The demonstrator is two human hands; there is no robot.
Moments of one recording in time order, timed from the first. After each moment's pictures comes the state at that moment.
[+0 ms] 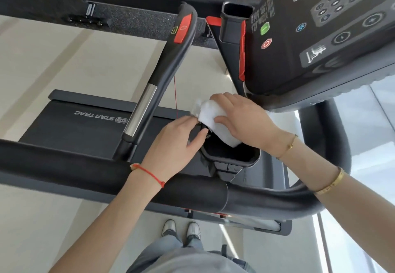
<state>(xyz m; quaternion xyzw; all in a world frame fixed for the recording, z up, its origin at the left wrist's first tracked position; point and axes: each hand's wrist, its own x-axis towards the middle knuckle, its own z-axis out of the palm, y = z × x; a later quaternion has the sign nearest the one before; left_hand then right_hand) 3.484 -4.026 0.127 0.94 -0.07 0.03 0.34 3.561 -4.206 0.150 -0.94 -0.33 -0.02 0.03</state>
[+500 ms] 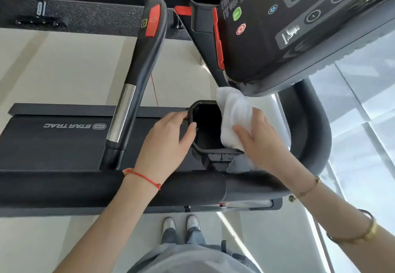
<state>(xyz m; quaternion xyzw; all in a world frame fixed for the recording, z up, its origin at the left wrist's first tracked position) 3.485 -4.023 0.120 0.92 -0.09 0.03 0.37 3.478 -4.229 0.138 -0.96 0.06 0.05 0.28</state>
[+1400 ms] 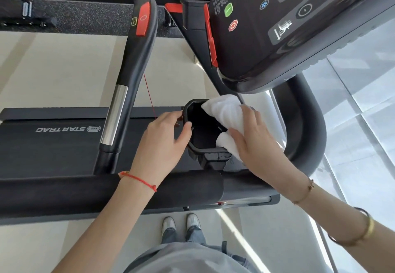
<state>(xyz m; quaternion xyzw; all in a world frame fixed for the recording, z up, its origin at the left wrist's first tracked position) 3.488 -4.023 0.120 0.92 -0.09 0.03 0.38 3.463 -4.227 0.139 -0.96 -0.03 0.00 0.28</state>
